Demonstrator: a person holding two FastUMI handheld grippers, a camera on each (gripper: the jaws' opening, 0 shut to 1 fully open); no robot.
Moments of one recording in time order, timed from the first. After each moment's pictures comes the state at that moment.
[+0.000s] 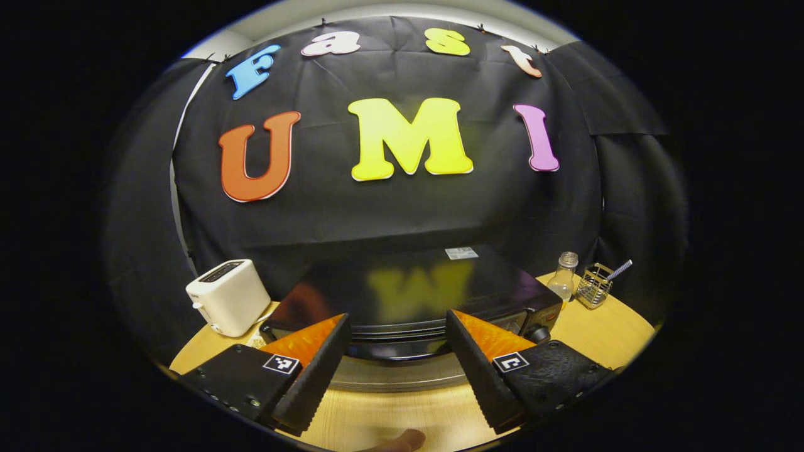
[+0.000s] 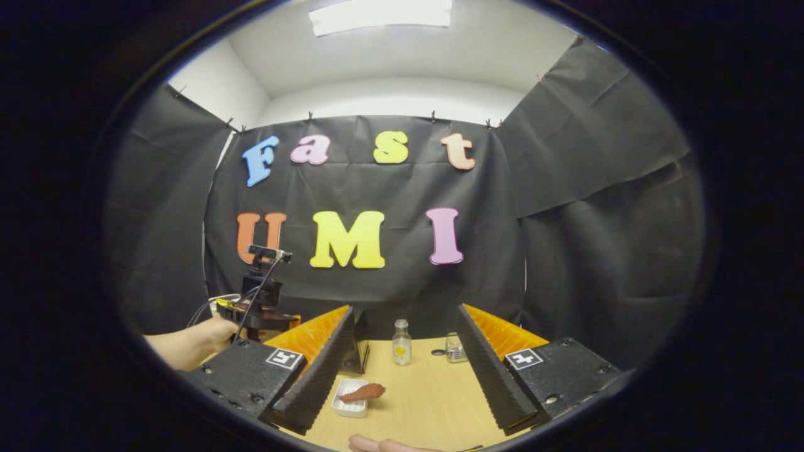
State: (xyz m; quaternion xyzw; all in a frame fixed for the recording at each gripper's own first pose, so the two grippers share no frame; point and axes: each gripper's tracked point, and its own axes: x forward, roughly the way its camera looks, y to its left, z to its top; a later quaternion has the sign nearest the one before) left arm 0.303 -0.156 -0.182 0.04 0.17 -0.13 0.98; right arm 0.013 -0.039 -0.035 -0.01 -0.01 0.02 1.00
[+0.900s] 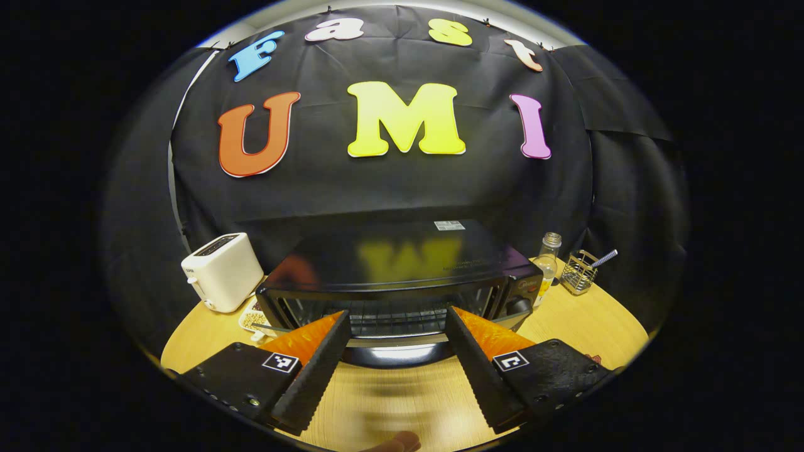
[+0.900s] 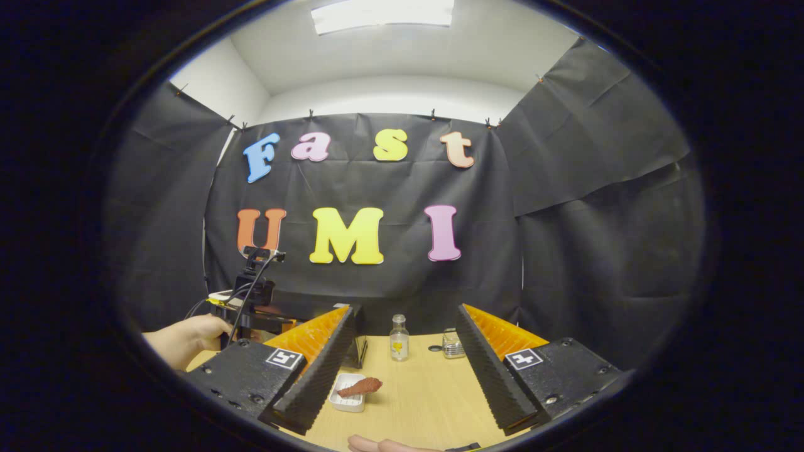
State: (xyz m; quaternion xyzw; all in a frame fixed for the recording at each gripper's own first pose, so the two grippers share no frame) left arm 0.251 -0.149 -0.193 0.02 0.21 -0.15 0.97; right arm -0.001 -0.041 -0.043 -0.01 0.00 0.02 1.00
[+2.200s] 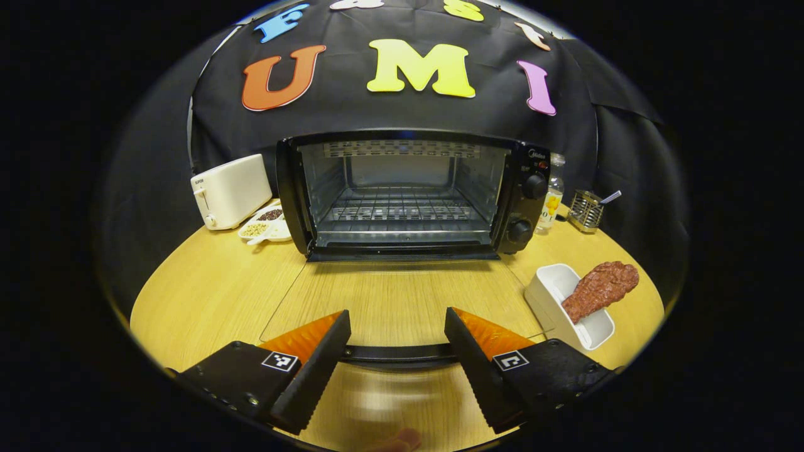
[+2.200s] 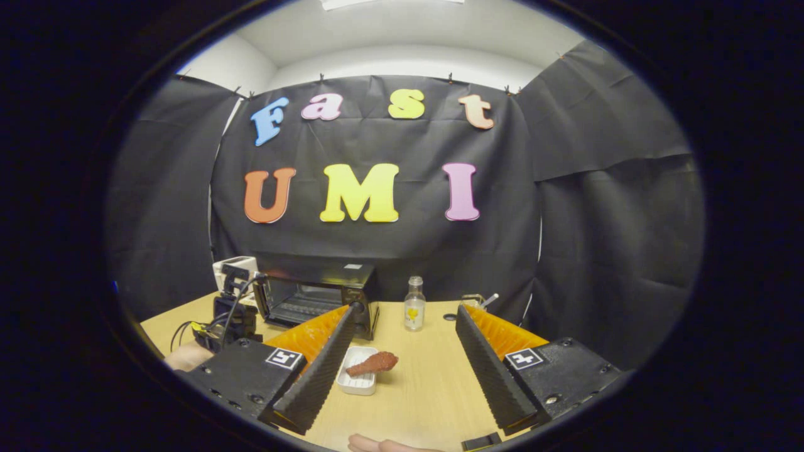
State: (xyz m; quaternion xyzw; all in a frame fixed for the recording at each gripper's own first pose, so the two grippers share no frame) left arm 0.162 -0.124 -0.309 -0.02 0.29 -0.13 0.95; right arm 0.044 -0.002 -0.114 -0.03 0.09 0.06 0.99
